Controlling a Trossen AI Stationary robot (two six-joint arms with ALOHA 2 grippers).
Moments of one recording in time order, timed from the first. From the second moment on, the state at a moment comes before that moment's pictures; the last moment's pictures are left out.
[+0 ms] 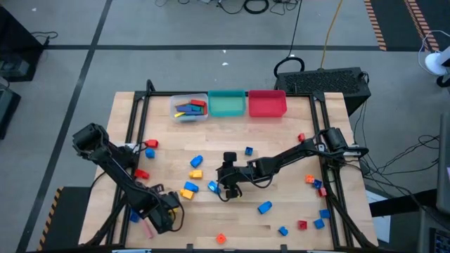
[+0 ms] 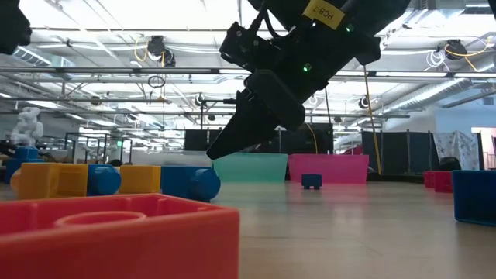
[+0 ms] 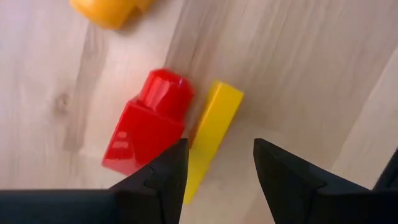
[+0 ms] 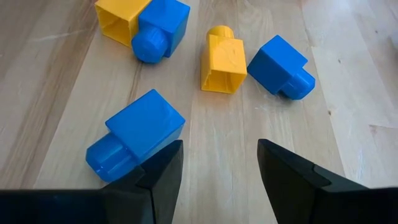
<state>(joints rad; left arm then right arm) -0.83 1.63 0.97 -0.75 -0.03 -1.17 0.23 1.99 1.17 0.10 0.28 0.00</state>
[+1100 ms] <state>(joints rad) -0.66 1.73 0.97 -0.77 -0.01 -0.96 0.23 1.99 1.17 0.09 0.28 0.00</state>
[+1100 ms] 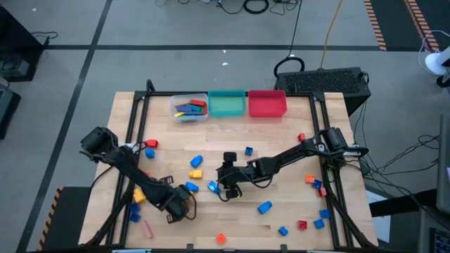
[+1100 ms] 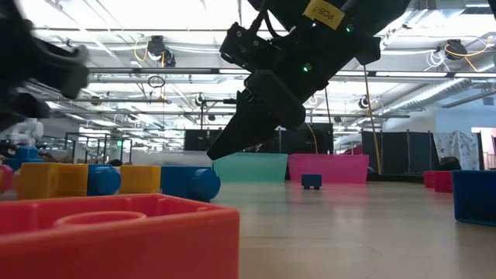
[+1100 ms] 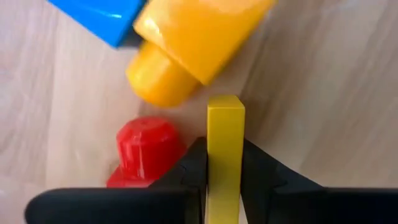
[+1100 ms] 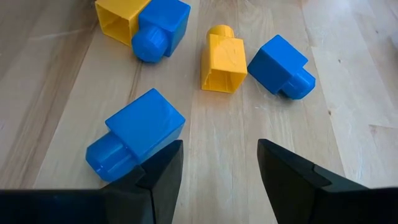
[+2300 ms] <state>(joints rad) 0.30 1.49 0.98 -0.79 -0.42 -0.50 0.24 1.99 1.17 0.07 0.28 -0.01</state>
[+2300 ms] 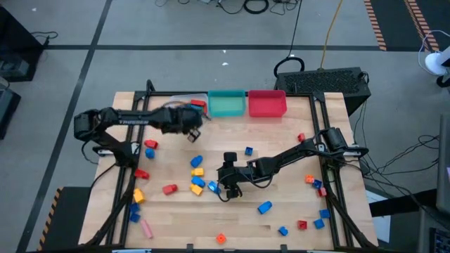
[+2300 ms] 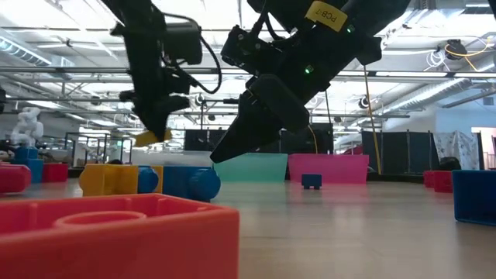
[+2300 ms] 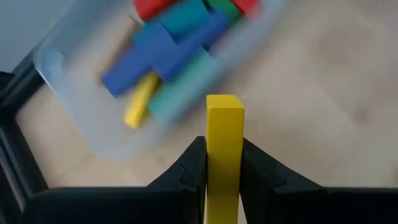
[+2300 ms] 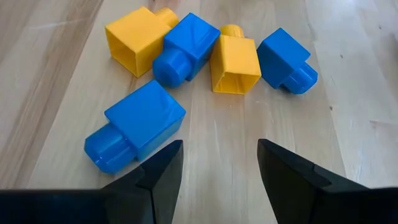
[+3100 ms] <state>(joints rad) 0.64 1.49 1.04 -0.56 -0.33 0.12 0.24 1.99 1.17 0.06 0.28 -0.02</state>
